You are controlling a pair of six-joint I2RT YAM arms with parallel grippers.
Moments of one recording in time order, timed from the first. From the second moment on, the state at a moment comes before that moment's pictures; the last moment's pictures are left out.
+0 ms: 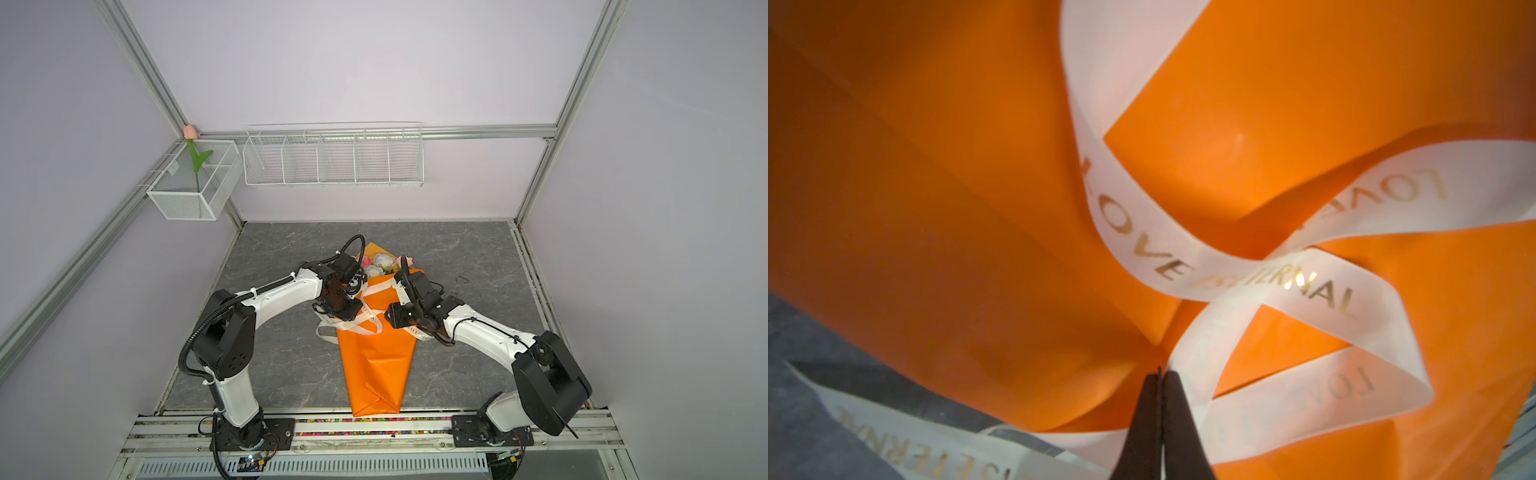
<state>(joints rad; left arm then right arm) -0.66 1.85 1.36 -0.87 0.17 -0.08 0.68 1.45 0.87 -0.30 -0.24 0.44</state>
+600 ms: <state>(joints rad) -0.66 1.68 1.39 -0.92 0.24 -0.09 0.71 1.48 0.93 -0.28 -0.20 0.31</state>
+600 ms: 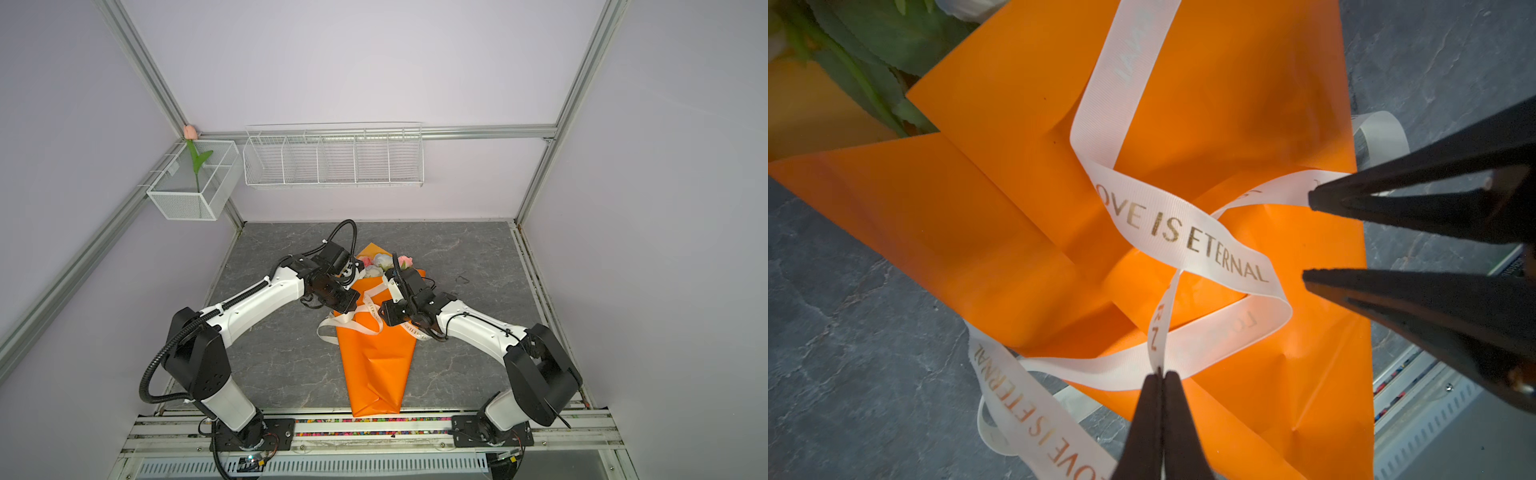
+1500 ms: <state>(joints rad) -0.66 1.64 1.39 -0.91 0.29 -0.12 0.68 1.58 0.96 -0.15 -0.29 -0.51</state>
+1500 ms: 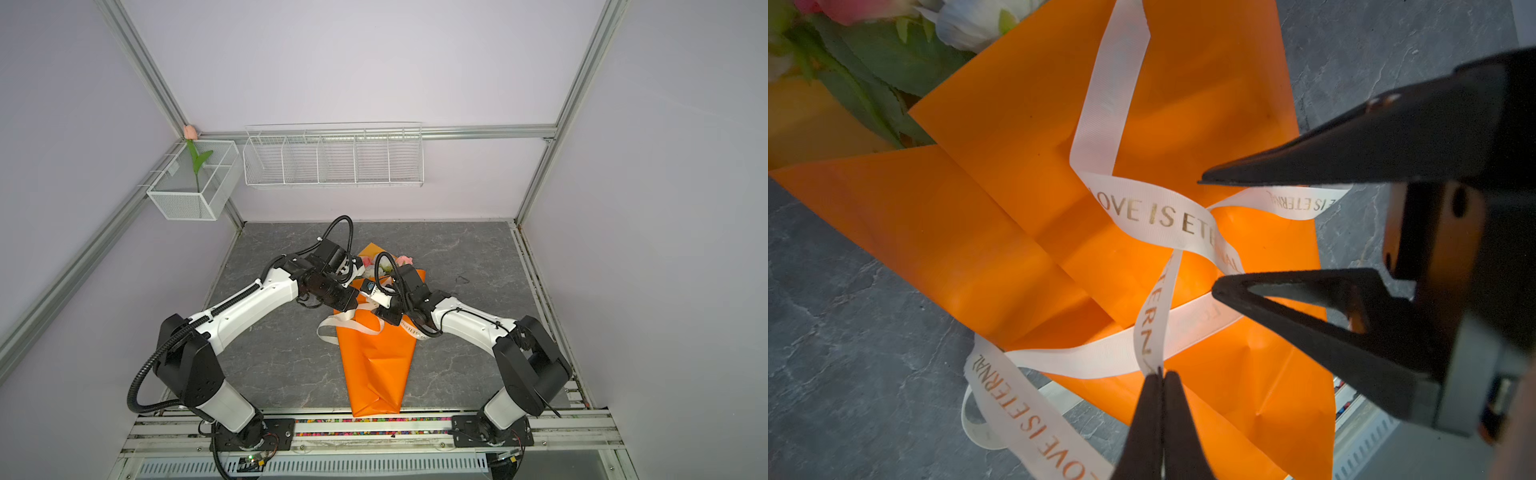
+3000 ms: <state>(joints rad) -0.66 1.81 1.22 -0.69 0.34 -0.13 0.68 1.47 0.78 0.01 -0.33 -0.26</state>
